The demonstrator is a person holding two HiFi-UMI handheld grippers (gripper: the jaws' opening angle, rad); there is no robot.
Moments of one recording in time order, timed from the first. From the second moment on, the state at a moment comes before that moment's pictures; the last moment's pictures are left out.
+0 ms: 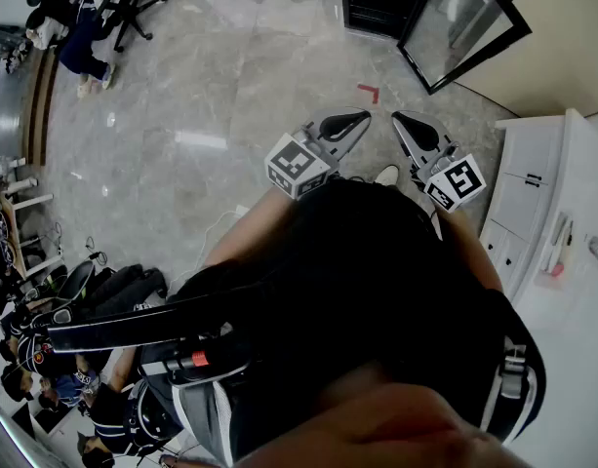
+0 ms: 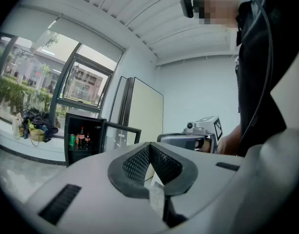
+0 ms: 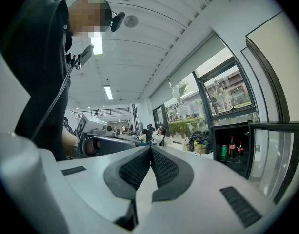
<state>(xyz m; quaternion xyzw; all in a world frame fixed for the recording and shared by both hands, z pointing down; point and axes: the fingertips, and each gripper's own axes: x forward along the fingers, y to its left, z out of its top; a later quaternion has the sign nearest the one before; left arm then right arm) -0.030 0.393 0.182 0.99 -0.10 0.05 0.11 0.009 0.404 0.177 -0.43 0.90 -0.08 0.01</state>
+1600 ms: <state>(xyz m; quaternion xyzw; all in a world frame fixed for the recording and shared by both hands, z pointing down) 0.074 0.396 0.185 0.98 -0.16 0.03 0.10 0.107 0.407 0.183 -0.38 0.92 -0.07 0.02</state>
